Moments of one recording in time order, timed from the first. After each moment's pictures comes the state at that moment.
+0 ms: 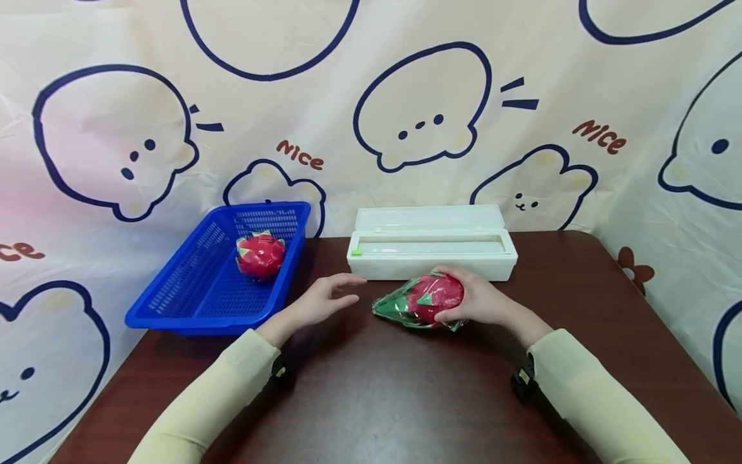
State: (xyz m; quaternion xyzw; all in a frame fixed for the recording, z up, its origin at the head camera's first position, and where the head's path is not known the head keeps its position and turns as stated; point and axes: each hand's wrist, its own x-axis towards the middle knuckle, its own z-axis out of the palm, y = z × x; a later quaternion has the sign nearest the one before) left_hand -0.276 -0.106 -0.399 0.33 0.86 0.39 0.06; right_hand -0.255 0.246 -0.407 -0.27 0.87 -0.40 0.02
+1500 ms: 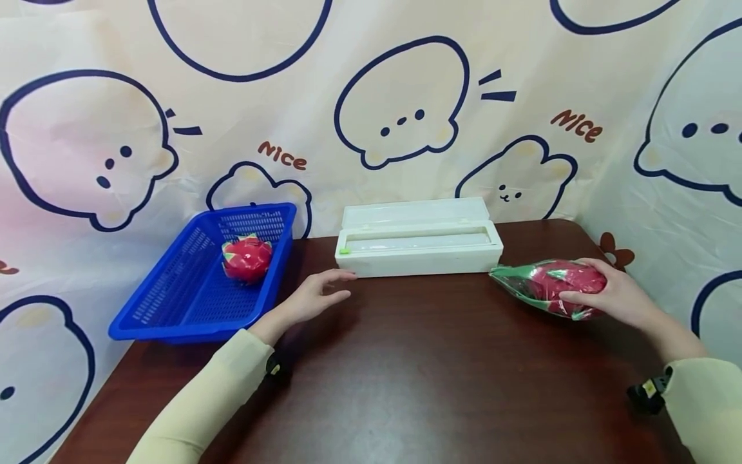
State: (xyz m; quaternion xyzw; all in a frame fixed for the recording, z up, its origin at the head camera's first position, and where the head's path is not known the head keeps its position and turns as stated) left_hand -0.284 -0.101 -0.400 0.32 0.86 0.39 0.05; right_hand -0.186 0.448 -0.396 -0.01 0.94 -0.34 0.01
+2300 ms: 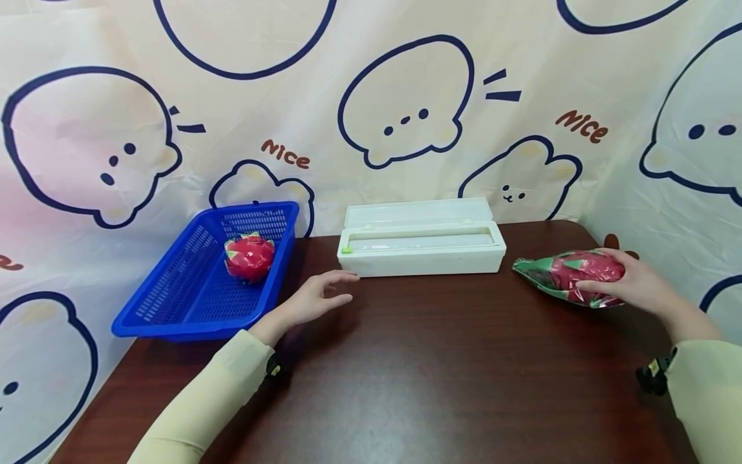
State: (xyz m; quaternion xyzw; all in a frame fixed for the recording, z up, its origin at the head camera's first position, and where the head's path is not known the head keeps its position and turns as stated) left_hand -0.282 -0.104 -0.402 0.34 0.86 0.39 0.06; right_hand -0.203 0.476 -0.390 0.05 0.95 -0.31 0.03
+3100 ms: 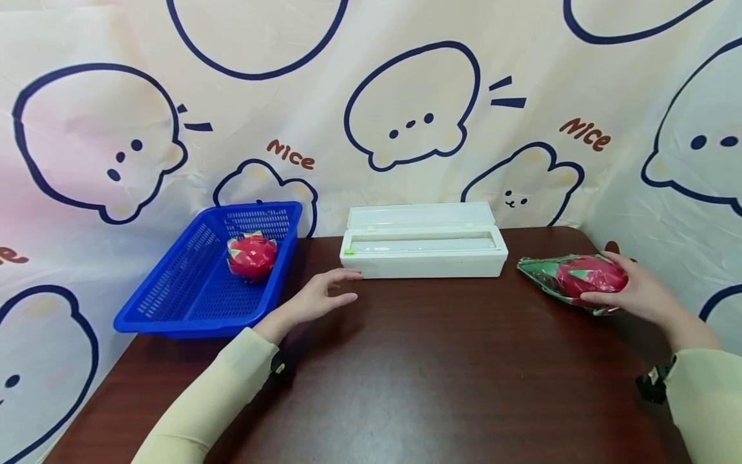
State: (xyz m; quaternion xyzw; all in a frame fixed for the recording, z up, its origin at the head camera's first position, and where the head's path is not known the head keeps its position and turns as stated) left_hand -0.283 -0.101 -0.401 0.35 0.85 0.40 0.03; right_hand -0.204 0.479 -0.395 0.05 0.95 -0.30 0.01
